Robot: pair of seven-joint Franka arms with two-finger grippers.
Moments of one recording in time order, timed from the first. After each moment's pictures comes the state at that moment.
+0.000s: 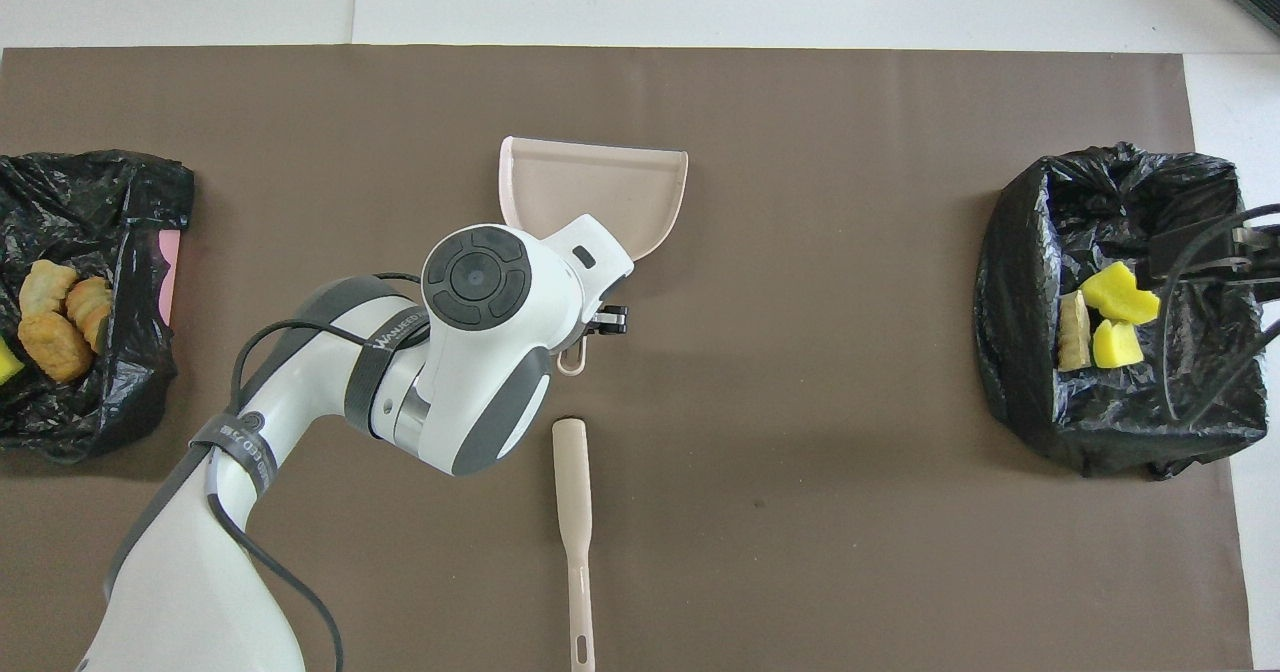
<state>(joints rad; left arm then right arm) -0.57 0.29 -0.04 -1.85 -0.08 2.25 -0.41 -0.06 0.03 0.00 -1.47 0.02 1.47 0.06</state>
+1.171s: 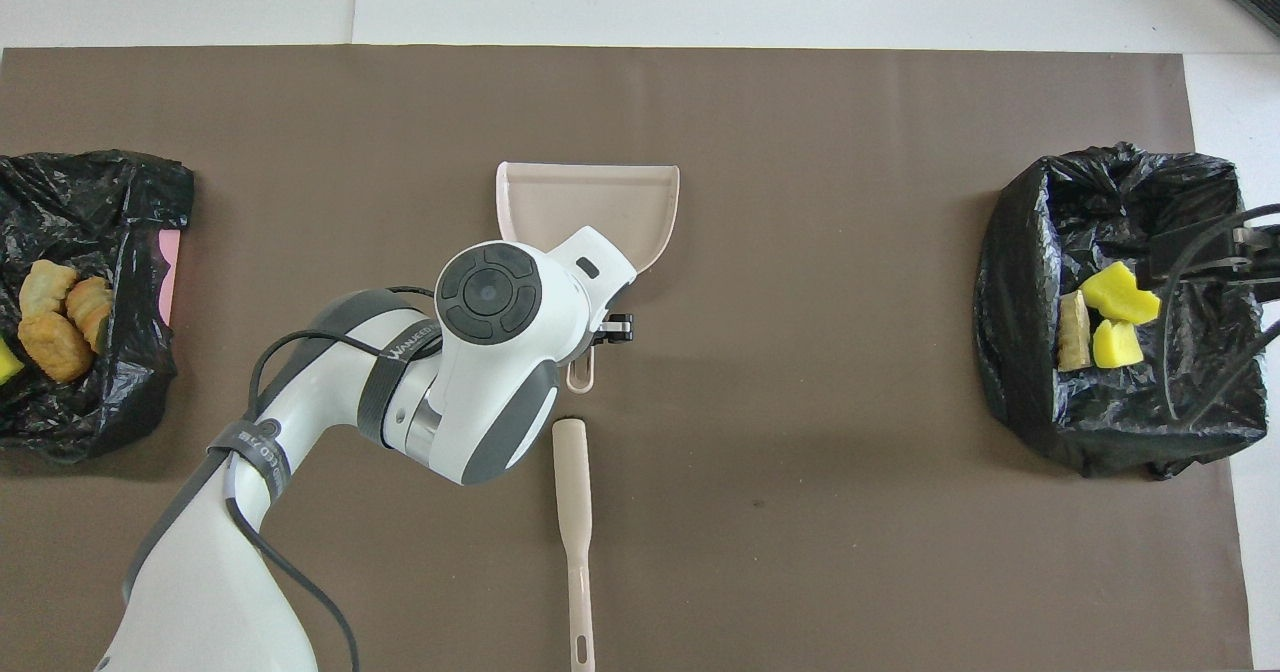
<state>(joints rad) -0.58 0.29 -0.03 -1.88 -0.08 2.28 -0.50 -0.06 0.03 0.00 -1.47 0.02 1.47 0.06</state>
